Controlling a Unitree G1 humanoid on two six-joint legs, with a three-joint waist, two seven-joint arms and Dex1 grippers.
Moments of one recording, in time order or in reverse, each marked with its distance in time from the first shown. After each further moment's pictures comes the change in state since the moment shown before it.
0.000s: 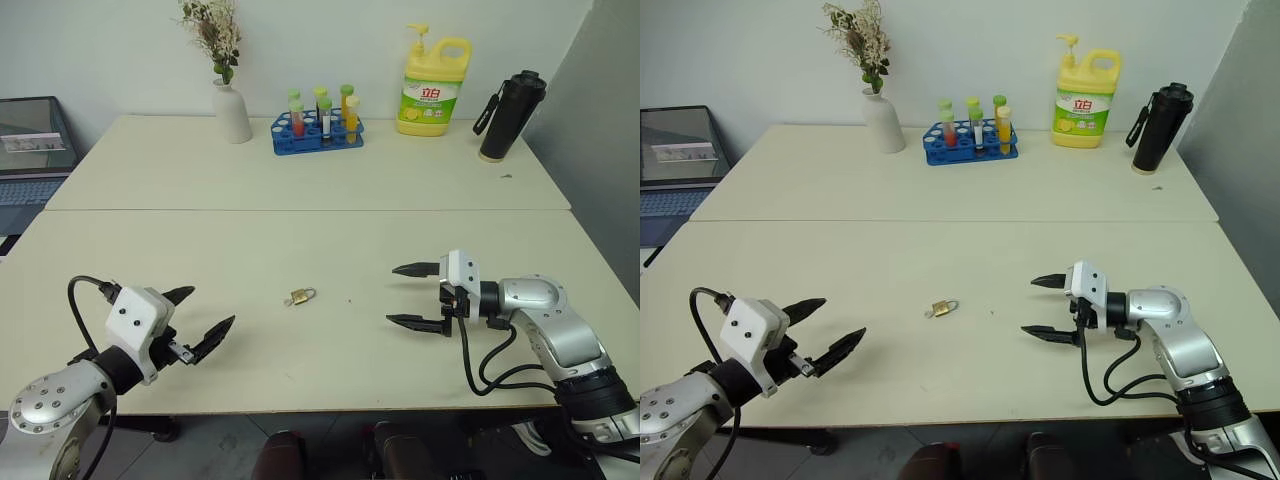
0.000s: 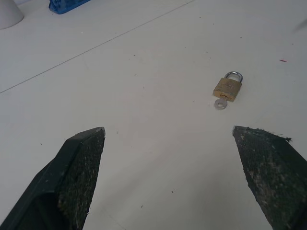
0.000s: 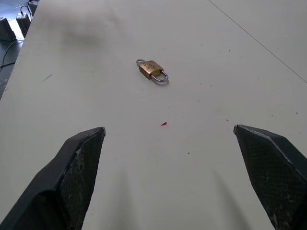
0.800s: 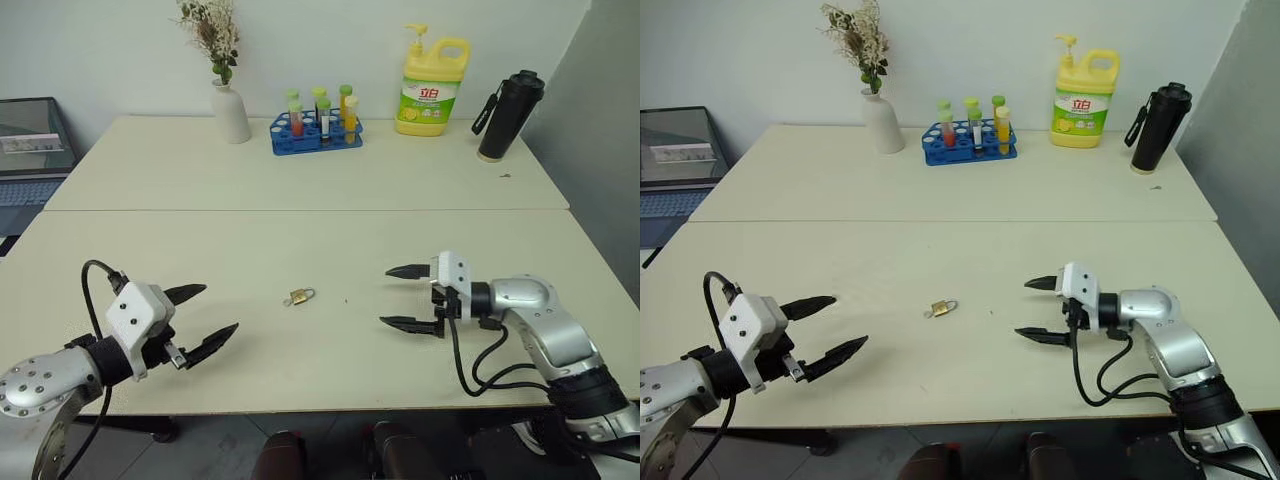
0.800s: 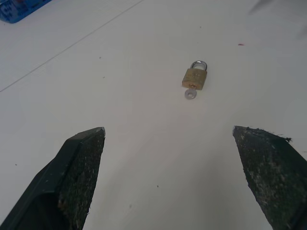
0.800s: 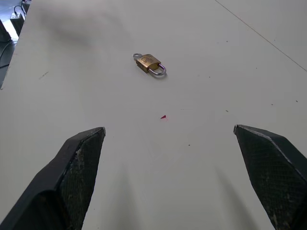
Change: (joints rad) left arm -0.037 0.100 0.006 0.075 -0.014 -0.079 -0.186; right arm -0.010 0.017 0.022 -0.016 -0.018 0.039 -0.012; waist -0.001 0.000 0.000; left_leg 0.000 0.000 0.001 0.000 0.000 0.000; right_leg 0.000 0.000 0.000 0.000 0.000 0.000
